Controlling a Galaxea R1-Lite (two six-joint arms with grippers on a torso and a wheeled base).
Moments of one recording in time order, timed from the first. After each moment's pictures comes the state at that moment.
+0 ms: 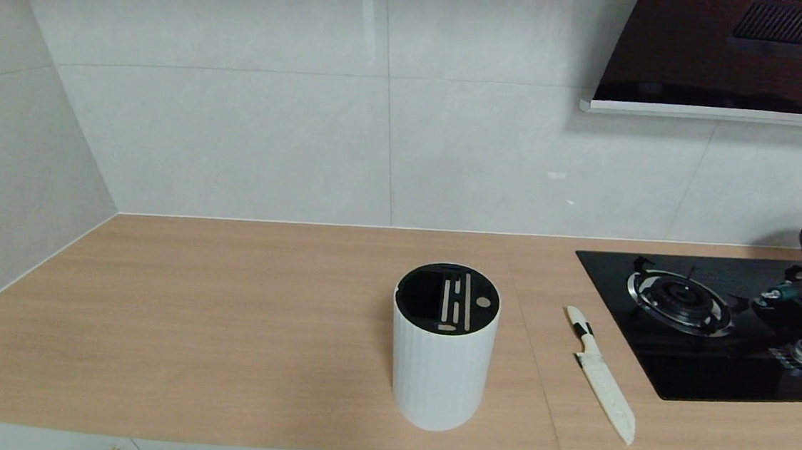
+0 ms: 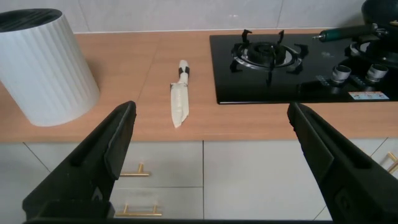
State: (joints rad) left arm 0.00 0.00 0.00 0.00 0.06 -0.02; right arm 0.00 0.00 0.00 0.00 0.00 0.00
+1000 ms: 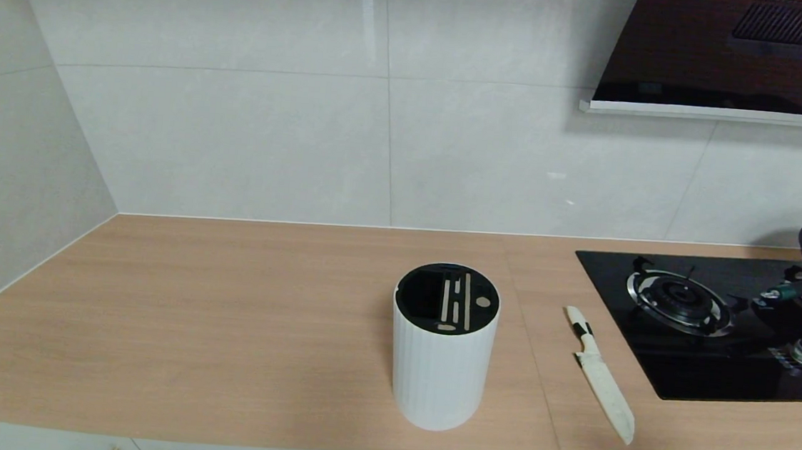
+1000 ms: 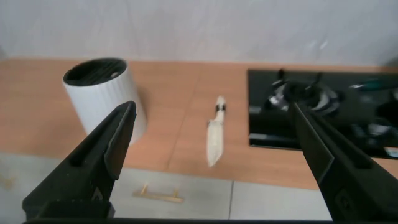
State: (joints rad) left arm 0.00 0.00 0.00 0.00 0.06 -0.02; right arm 0.05 0.47 -0.40 -0.02 0.16 0.04
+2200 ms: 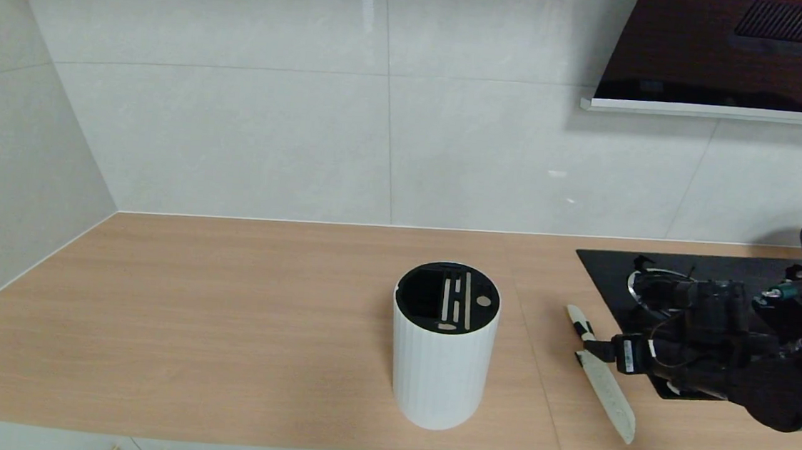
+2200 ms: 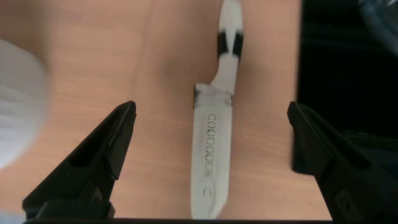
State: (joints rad) left arm 0.00 0.00 0.00 0.00 0.06 -0.02; right arm 0.14 2.03 -0.71 -0.71 0.02 -0.01
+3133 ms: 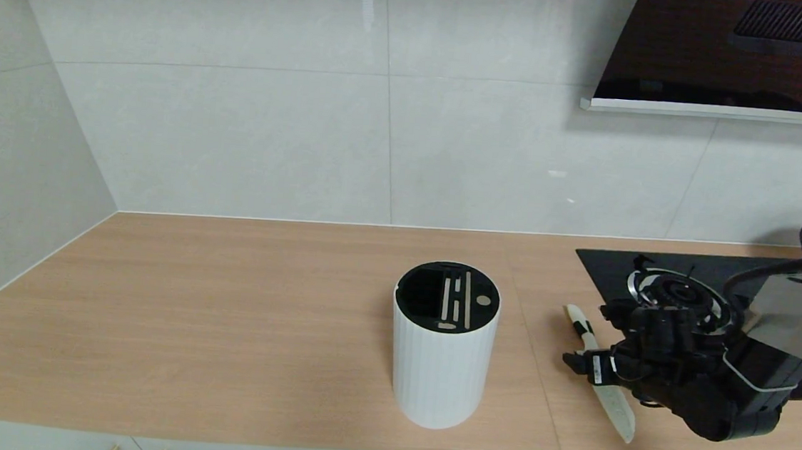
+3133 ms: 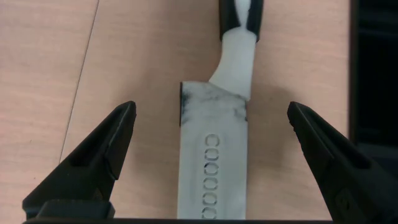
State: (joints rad) left arm 0.00 0.00 0.00 0.00 0.06 -0.02; right arm 0.16 2.30 -0.77 -0.93 -0.02 -0.01
